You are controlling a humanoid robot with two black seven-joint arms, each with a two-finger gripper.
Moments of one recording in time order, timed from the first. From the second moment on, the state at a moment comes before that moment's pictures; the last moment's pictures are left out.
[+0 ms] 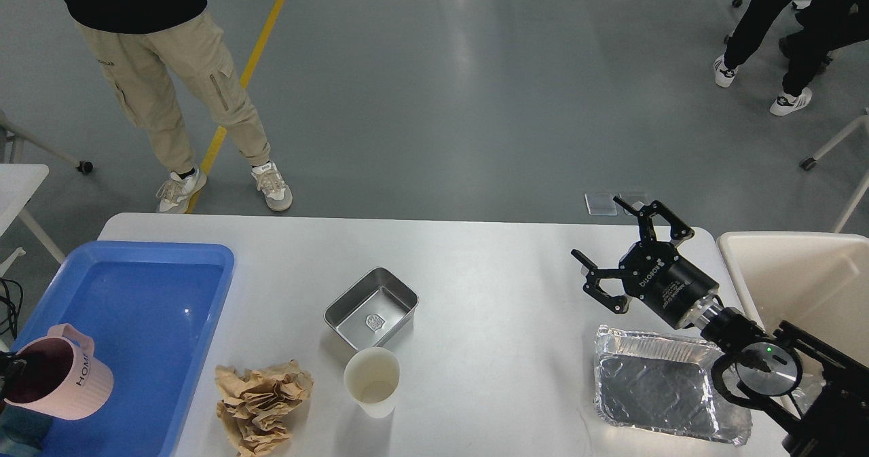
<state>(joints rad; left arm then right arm) -0.65 1.28 -0.04 -1.23 1.69 -0.09 -0.44 0.36 -0.50 0.79 1.13 0.09 0.53 0.14</state>
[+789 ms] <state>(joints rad) -0.52 1.11 -0.05 -1.07 1.67 -0.02 -0.46 0.36 -0.50 0.79 1.13 0.09 0.52 0.14</state>
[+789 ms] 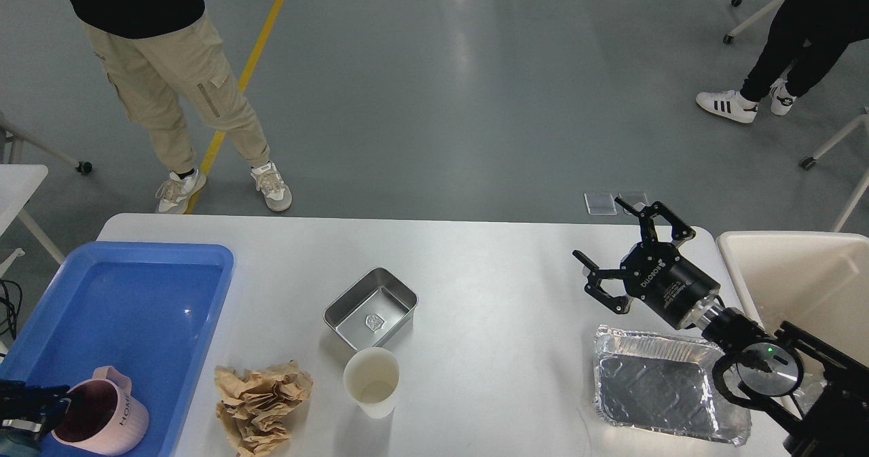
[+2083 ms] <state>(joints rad) -0.61 0.79 -0.49 -0.89 0.59 -0.22 -0.14 0.37 -0.46 0.78 1.13 0.03 0.49 0.13</state>
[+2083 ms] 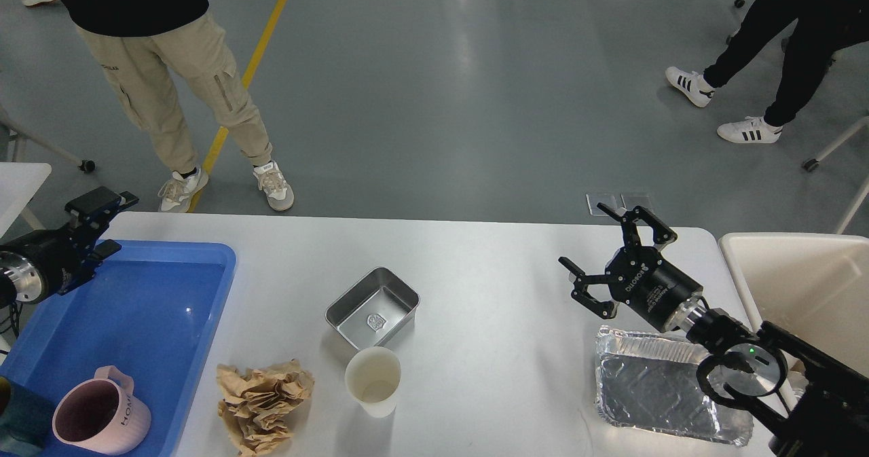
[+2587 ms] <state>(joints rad) -0.69 0.56 -0.50 -0.71 0.51 -0.28 -0.11 0.38 -0.44 0.78 1.13 0.02 0.48 0.13</state>
